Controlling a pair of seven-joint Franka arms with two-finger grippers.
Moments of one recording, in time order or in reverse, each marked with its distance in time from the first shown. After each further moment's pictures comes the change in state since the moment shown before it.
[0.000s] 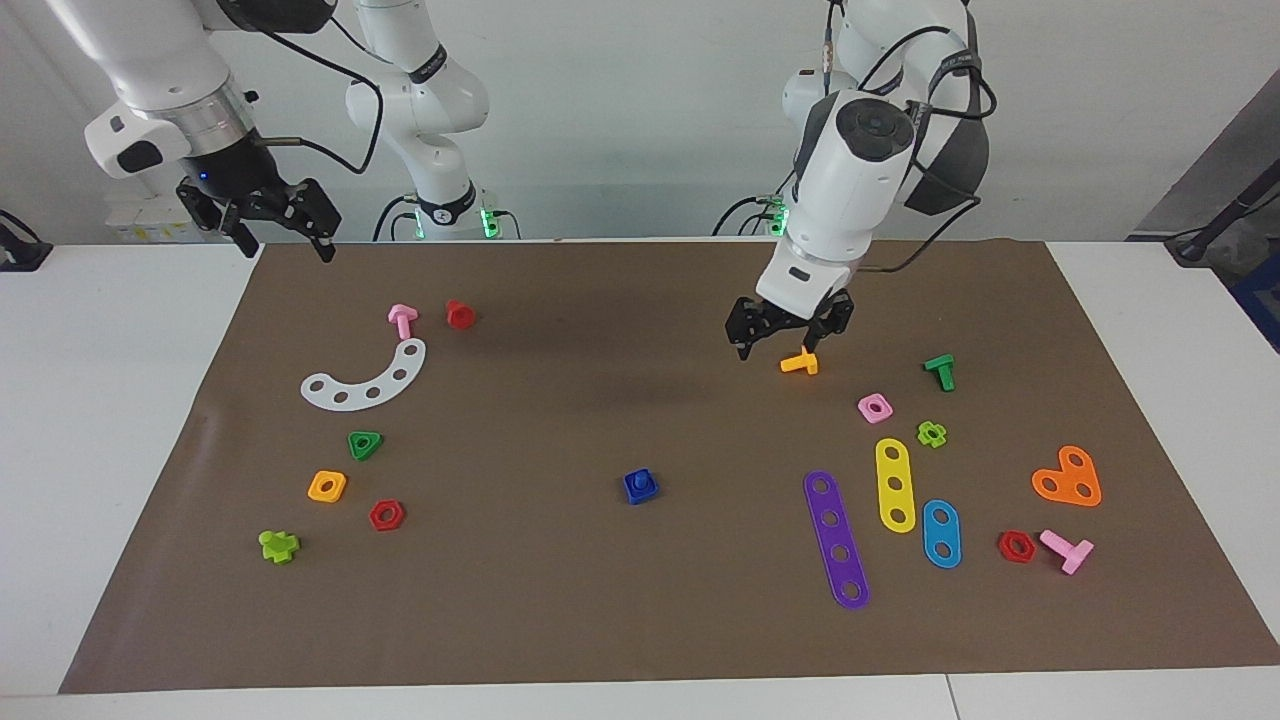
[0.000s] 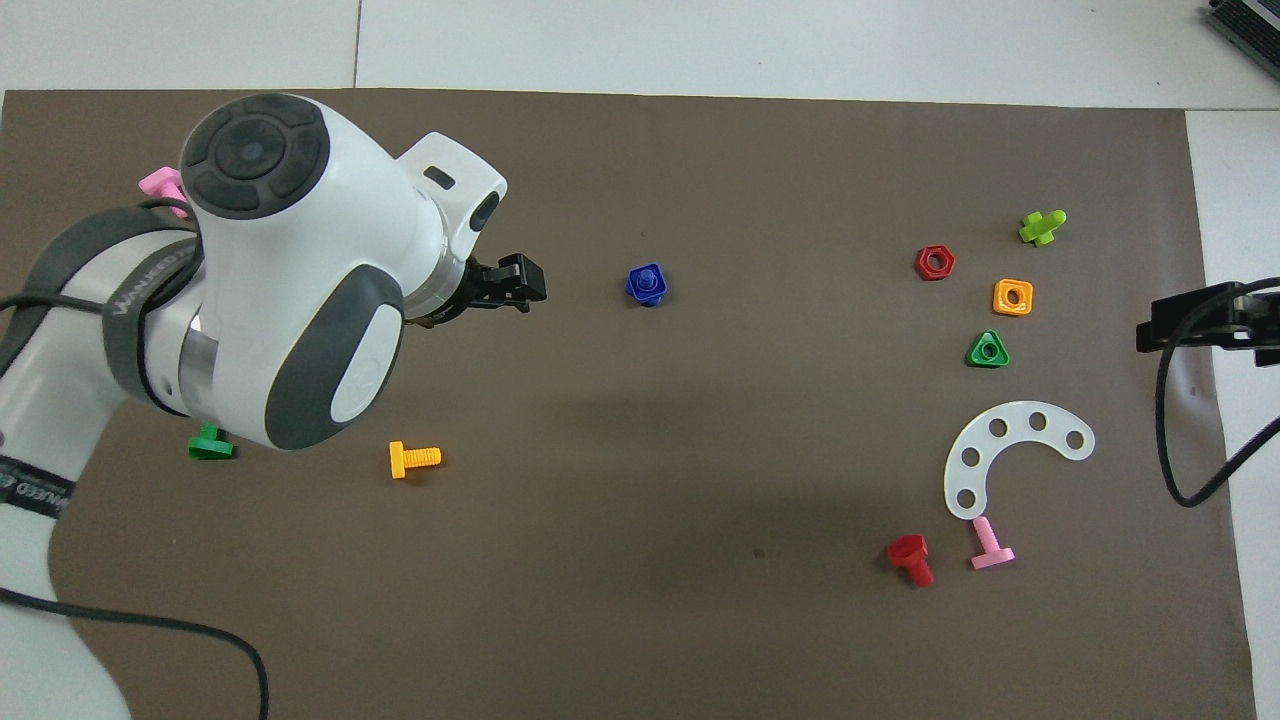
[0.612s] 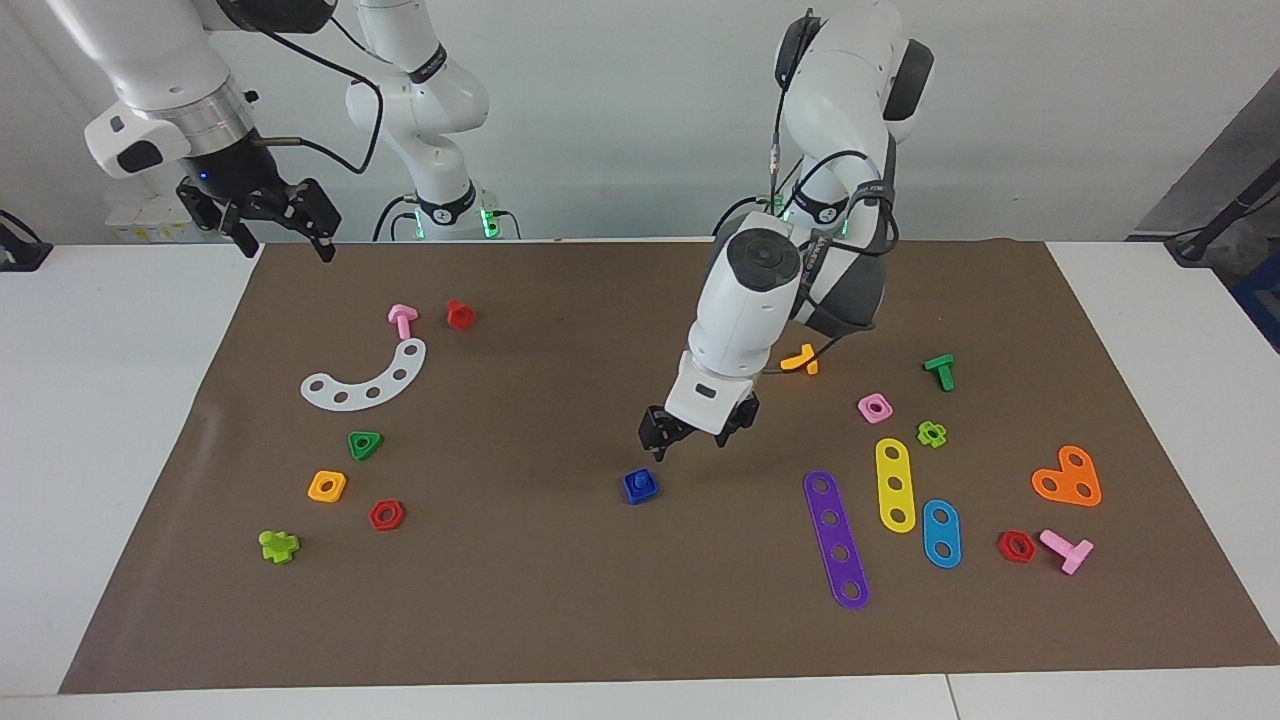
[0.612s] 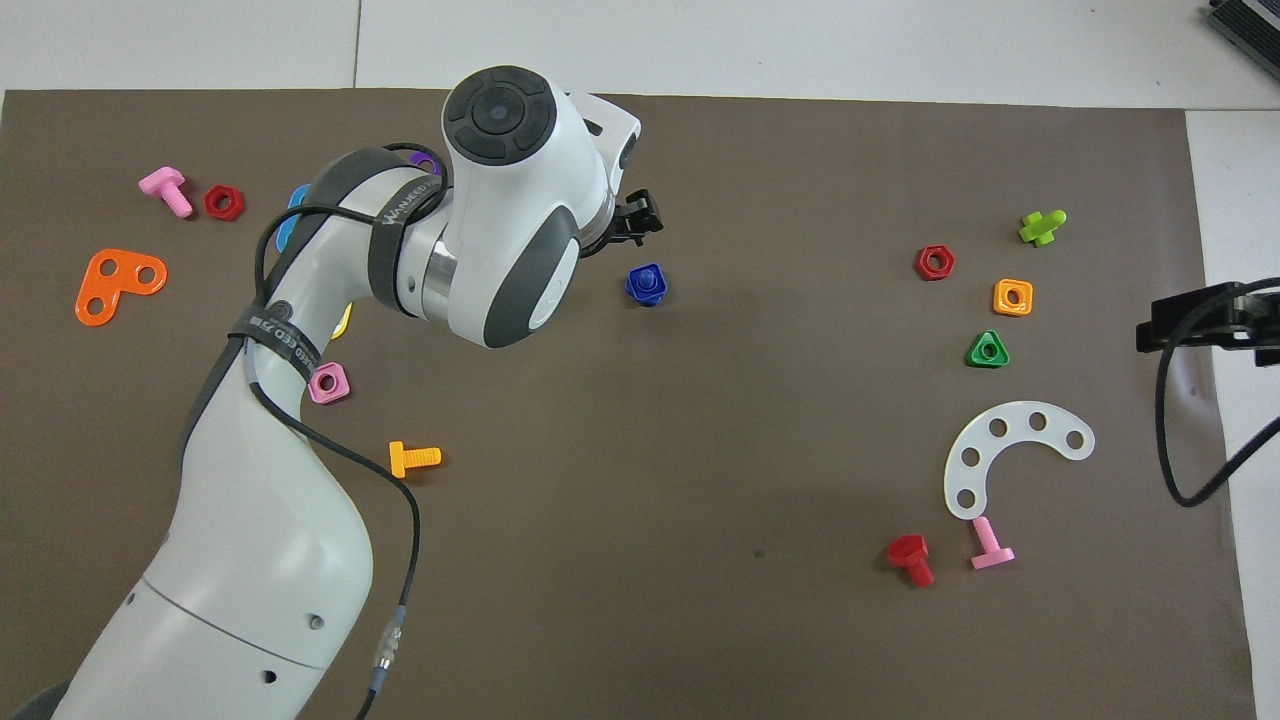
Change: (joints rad) left arm -0.111 0.411 0.016 0.390 -0.001 0.096 -0.194; right arm 0.000 0.000 0.000 0.000 0.000 0.000 0.000
